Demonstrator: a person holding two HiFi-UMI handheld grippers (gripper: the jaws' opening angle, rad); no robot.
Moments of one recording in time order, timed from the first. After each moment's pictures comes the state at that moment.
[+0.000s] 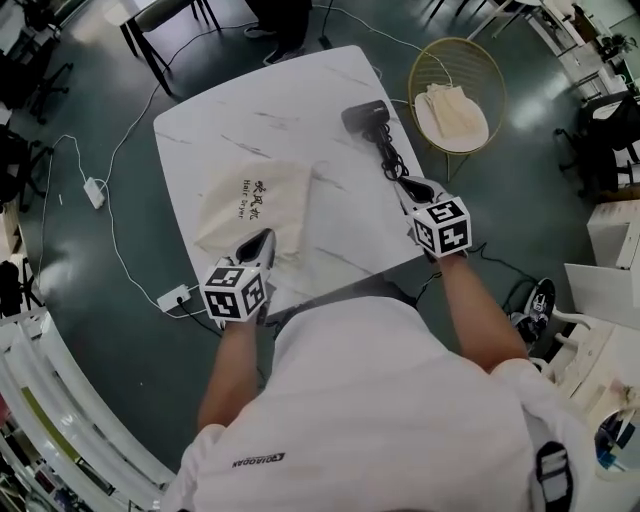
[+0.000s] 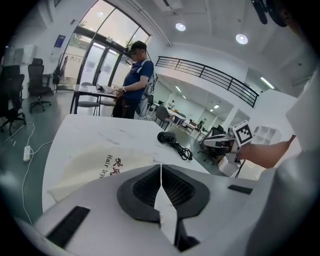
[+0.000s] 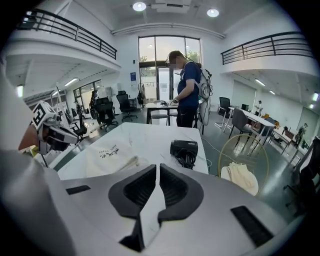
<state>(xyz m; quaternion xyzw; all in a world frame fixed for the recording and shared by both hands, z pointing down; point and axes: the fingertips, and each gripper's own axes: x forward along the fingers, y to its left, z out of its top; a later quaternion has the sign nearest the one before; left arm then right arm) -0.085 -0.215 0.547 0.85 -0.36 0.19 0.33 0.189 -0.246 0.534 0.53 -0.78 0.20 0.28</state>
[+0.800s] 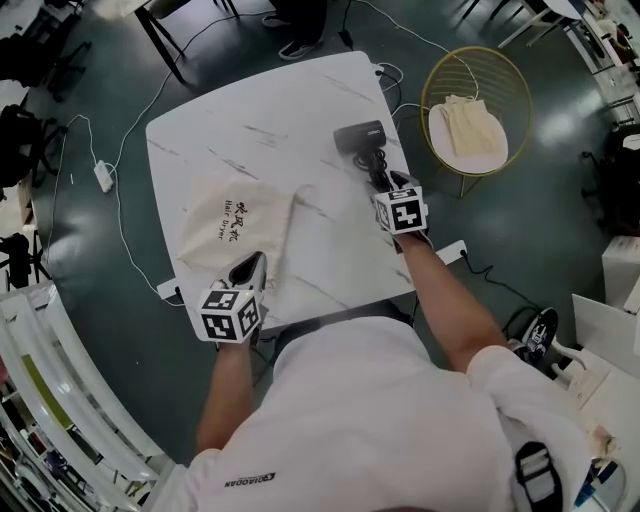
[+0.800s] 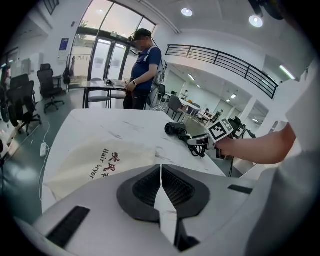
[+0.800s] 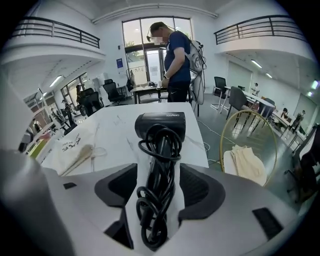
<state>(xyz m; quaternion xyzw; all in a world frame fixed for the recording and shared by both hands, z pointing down) -0.024 -0.234 0.579 0.80 -0.42 0.26 0.35 0.259 -0.360 0.675 0.53 -0.74 0.28 0.32</state>
